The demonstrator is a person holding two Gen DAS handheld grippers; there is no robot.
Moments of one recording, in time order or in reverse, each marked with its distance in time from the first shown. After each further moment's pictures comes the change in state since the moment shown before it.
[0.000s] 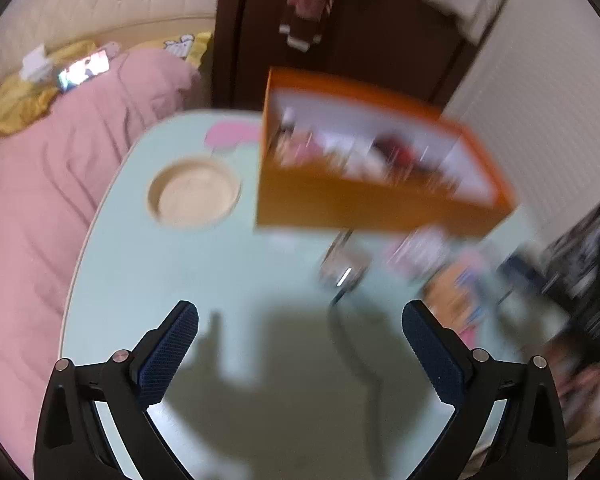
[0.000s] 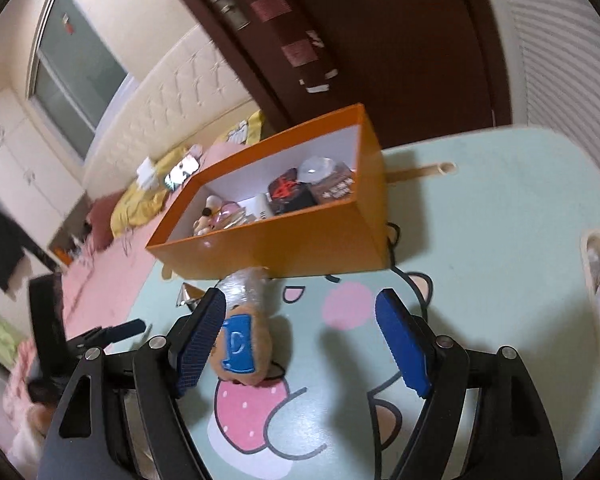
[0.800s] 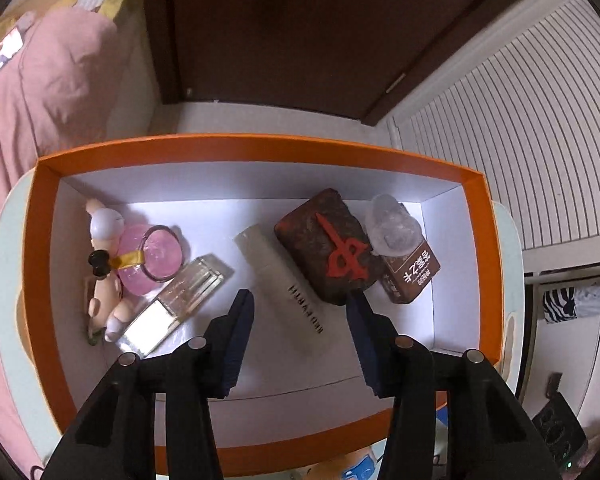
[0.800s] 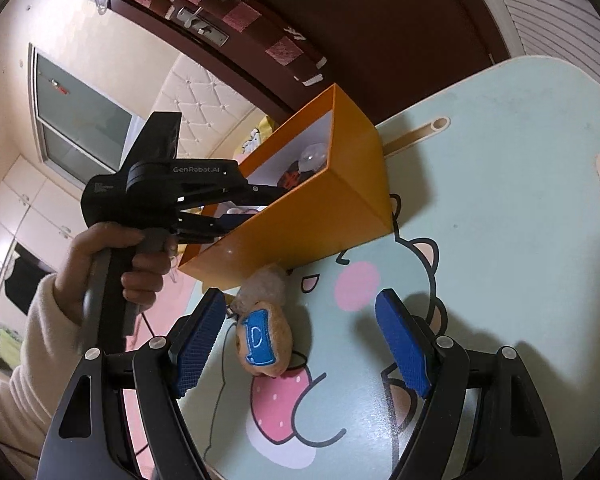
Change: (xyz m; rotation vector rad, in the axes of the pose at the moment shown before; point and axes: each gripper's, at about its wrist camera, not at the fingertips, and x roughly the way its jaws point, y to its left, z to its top) left arm 0.133 -0.062 0.114 -0.037 0.394 -0.021; right arm -0.005 -0.028 -0.002 0.196 0.040 0.166
